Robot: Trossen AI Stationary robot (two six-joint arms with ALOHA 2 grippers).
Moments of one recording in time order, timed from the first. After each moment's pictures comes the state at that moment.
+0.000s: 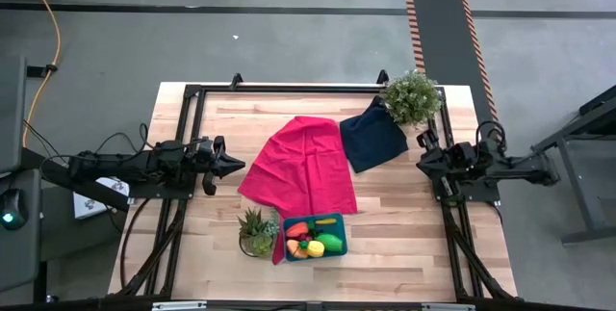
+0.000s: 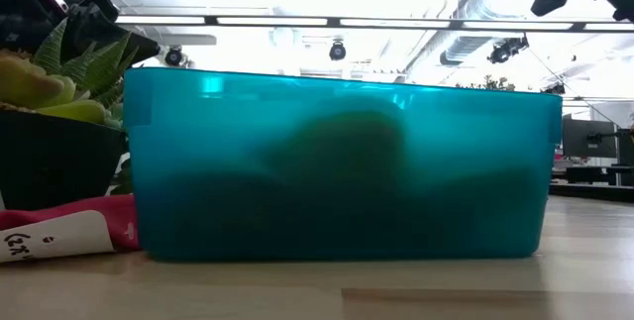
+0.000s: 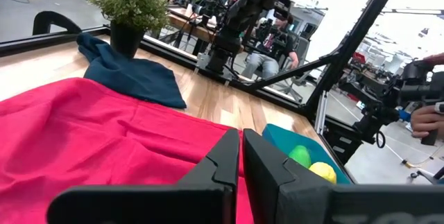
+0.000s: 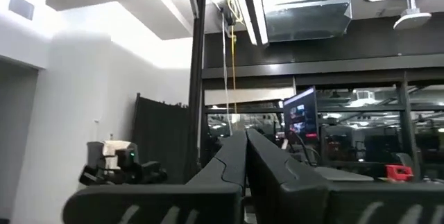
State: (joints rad) left arm 0.13 0.07 0.01 0.01 0.01 -0.40; right arm 0.02 0.02 0.01 0.58 -0.23 0.10
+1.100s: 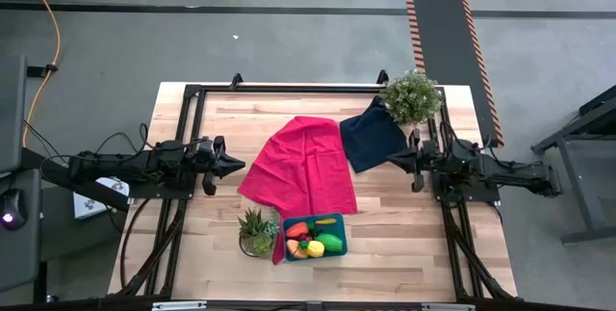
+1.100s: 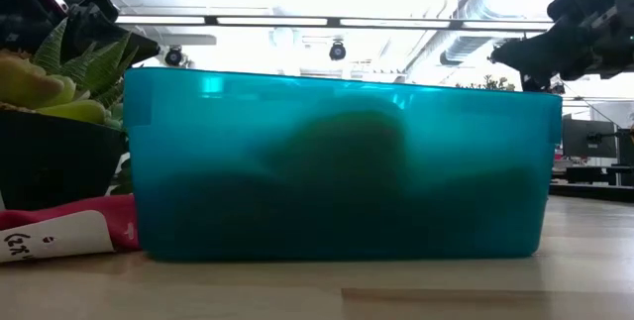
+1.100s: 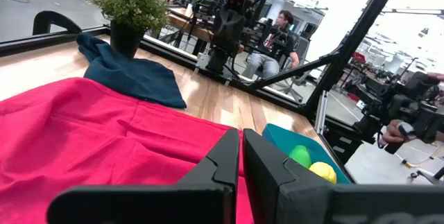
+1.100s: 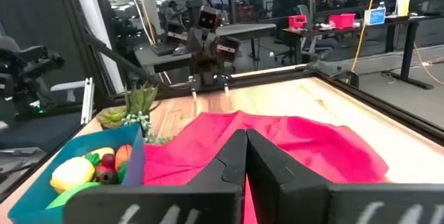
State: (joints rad) left arm 0.13 0.07 0.01 0.01 0.01 -0.40; right arm -0.13 0.02 0.01 0.02 -0.06 0.12
